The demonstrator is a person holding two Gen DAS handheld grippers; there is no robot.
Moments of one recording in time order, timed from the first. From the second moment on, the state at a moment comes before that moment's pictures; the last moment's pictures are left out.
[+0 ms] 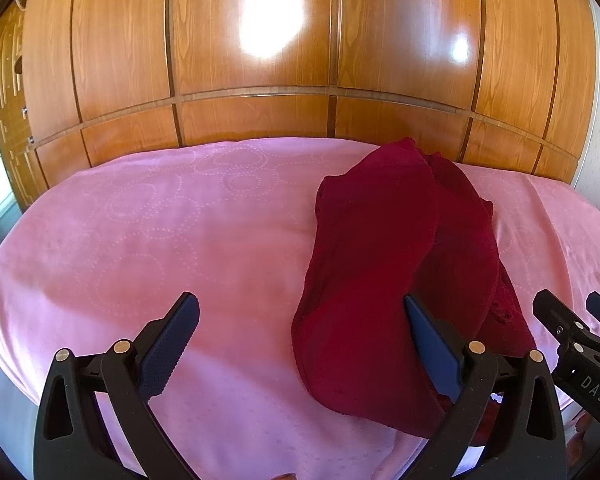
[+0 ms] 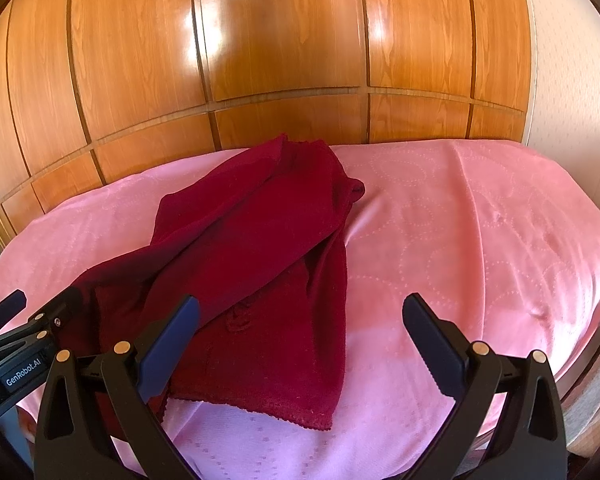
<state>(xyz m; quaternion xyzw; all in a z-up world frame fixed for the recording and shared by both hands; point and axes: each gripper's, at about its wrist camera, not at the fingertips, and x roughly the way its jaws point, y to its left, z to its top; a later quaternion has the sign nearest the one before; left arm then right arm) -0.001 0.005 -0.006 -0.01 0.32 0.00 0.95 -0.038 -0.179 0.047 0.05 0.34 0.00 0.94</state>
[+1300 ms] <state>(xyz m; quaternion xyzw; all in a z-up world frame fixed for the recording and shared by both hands) 0.034 0.015 -0.026 -0.04 0.40 -0.15 0.90 0.015 -0.205 0.015 0.23 0.43 0.18 0.85</state>
